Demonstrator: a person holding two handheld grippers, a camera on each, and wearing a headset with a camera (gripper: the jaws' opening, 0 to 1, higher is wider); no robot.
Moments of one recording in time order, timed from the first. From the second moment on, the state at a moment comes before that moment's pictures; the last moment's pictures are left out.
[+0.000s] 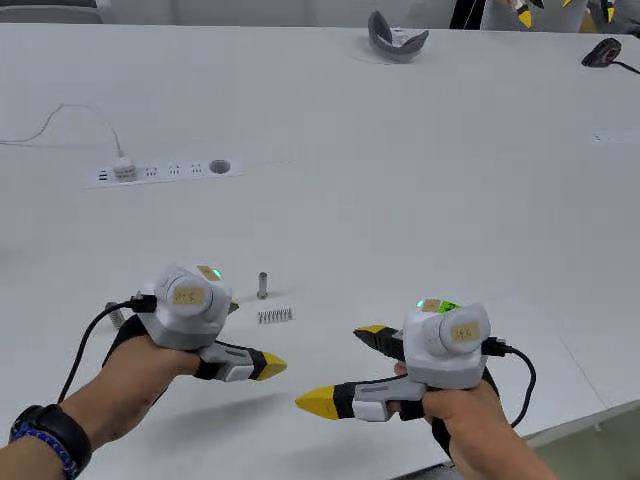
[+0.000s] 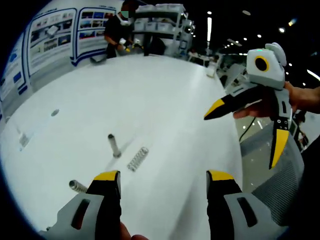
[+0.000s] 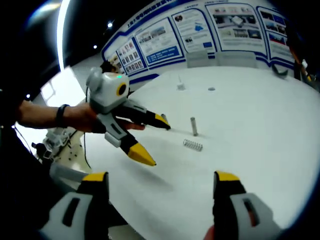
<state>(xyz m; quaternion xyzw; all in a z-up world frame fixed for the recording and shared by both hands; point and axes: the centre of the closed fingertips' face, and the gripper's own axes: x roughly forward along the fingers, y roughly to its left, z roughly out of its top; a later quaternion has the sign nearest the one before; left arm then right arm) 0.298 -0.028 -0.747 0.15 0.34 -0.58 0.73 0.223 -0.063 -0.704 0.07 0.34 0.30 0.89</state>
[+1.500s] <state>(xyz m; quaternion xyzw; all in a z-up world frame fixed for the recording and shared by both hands) 0.334 -0.044 -0.802 0.16 0.35 -0.53 0.76 0.207 -0.064 -0.715 0.07 0.35 0.30 0.88</state>
